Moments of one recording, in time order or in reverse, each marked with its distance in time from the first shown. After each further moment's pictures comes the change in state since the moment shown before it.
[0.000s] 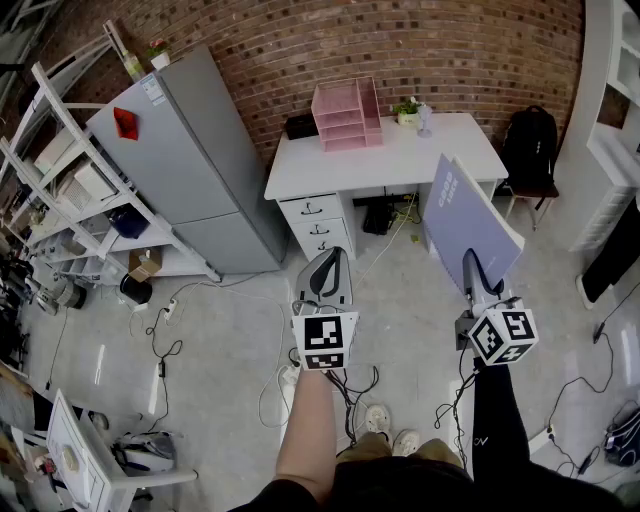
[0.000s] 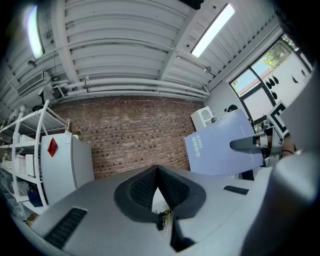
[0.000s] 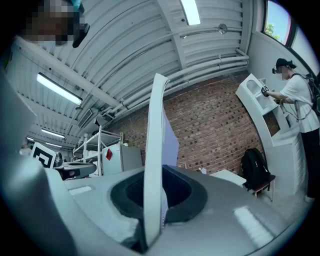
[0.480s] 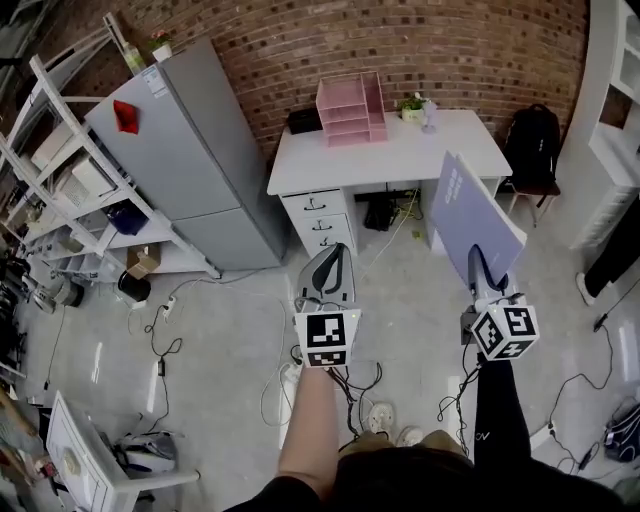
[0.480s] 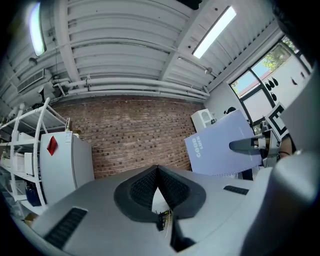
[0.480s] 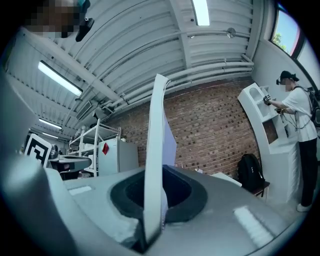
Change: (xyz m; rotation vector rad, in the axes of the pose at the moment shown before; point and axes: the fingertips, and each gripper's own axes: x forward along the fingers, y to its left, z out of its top) left arm 0.002 0.027 -0.008 -0.016 -0.017 -0.015; right arm 0.018 0.012 -0.009 -0.081 0.010 -0.047
